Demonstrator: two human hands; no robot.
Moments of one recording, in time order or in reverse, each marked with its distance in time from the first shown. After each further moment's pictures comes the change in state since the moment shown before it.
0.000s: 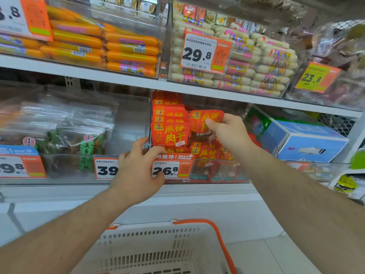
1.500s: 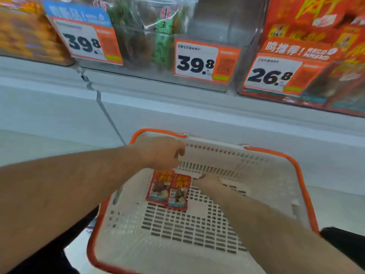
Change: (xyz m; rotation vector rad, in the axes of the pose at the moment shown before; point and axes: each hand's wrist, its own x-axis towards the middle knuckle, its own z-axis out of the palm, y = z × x) left_hand -0.126 -0.119 0.032 0.328 -0.943 -0.201; right_hand -0.211 0.218 0.257 -0.413 -0.914 0.694
